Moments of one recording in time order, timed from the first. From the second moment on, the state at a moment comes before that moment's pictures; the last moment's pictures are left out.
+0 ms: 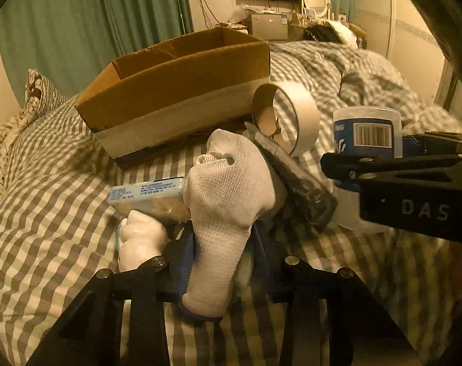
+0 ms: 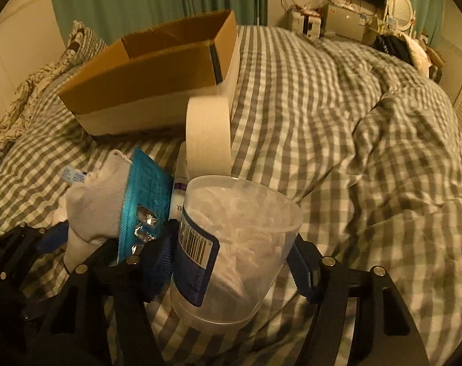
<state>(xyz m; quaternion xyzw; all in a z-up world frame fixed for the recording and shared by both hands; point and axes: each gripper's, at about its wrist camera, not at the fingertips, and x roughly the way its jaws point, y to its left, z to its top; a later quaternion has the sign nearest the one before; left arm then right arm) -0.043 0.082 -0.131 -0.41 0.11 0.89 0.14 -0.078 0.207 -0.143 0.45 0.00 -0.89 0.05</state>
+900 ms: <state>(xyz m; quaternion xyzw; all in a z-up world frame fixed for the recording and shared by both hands) -0.169 0.033 0.039 -0.30 0.03 0.95 0.08 -0.162 0.173 0.053 0.28 0.05 -0.95 0.13</state>
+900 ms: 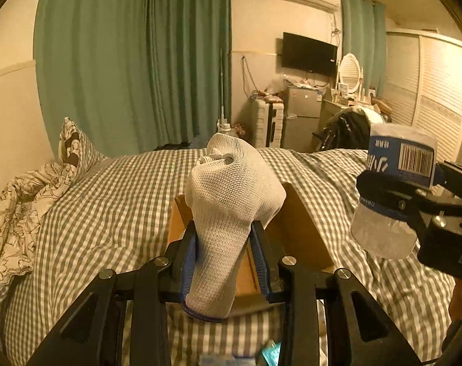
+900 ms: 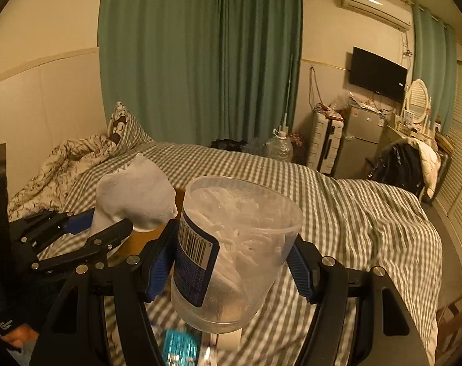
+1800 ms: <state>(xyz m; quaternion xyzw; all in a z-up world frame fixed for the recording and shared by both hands) -0.233 0.026 0.002 -0.33 0.01 0.94 0.06 -0.262 0.190 0.012 0.31 0.04 -0.93 0.17</state>
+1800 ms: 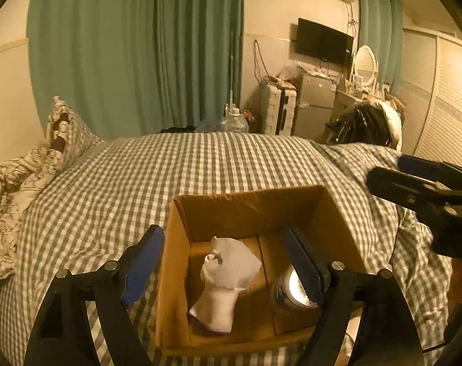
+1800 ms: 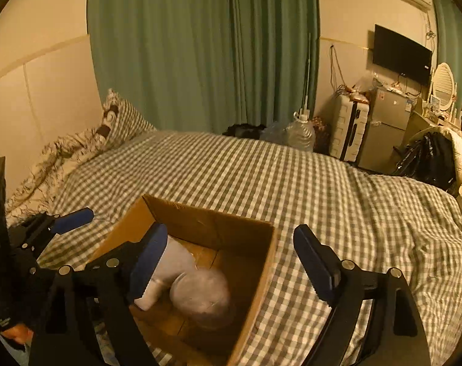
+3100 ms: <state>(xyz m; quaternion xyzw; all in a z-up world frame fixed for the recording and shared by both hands) -0.124 0.025 -0.140 -0.46 0.03 0.88 0.05 -0.155 0.194 -0.120 0.46 0.09 -0.88 0.13</state>
